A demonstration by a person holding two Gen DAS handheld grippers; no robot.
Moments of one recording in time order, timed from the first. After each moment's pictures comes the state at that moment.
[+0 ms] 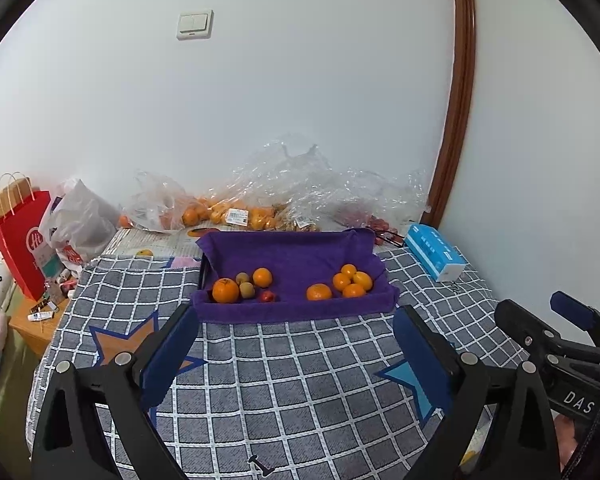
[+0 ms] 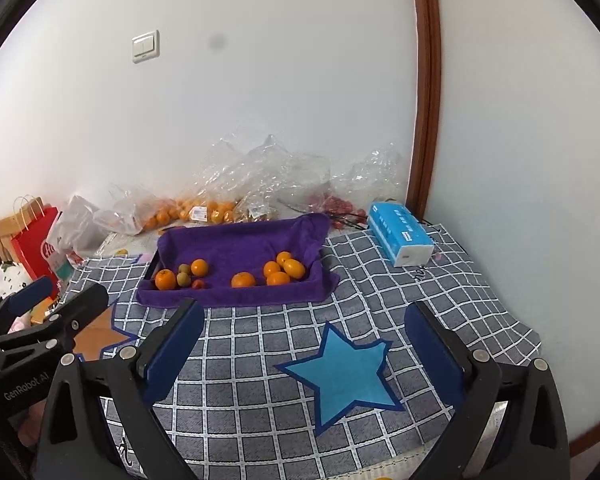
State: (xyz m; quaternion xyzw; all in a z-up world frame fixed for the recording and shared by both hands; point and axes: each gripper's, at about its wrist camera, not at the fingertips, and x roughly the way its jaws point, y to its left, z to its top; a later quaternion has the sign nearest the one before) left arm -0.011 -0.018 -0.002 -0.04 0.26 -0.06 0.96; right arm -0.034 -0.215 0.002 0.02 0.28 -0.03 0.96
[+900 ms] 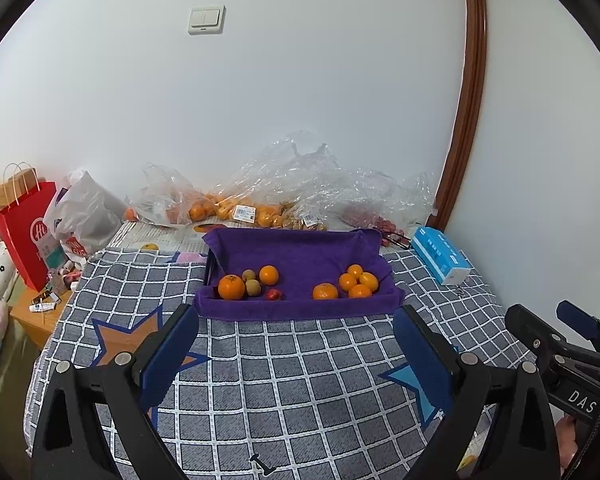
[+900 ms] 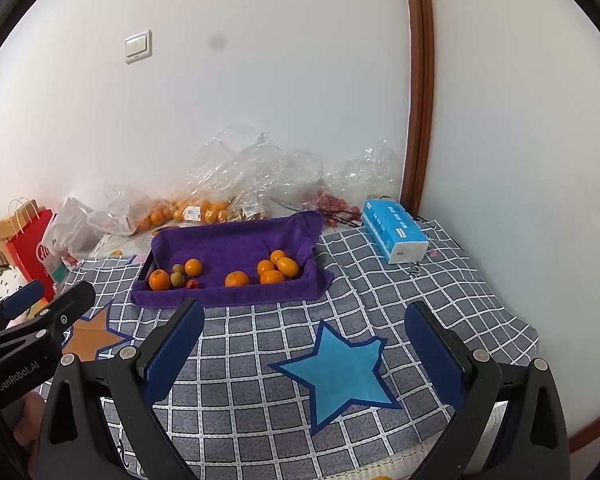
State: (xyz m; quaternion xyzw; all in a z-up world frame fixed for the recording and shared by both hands) left arm -0.009 -0.015 -0.001 -0.05 0.27 -0.05 0.96; right arm -0.034 -0.221 0.001 0.02 0.28 -0.04 0.96
